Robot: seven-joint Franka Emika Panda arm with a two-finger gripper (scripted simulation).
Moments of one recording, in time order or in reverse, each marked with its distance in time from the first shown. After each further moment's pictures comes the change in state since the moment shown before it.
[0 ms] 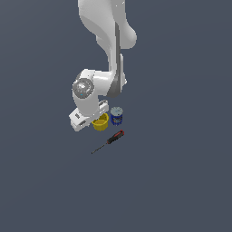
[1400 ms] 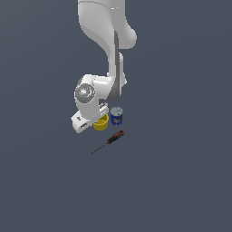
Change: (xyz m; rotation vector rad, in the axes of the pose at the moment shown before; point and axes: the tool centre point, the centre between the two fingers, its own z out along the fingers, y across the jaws) arm 0.000 -0.001 0.029 0.001 0.000 -0.004
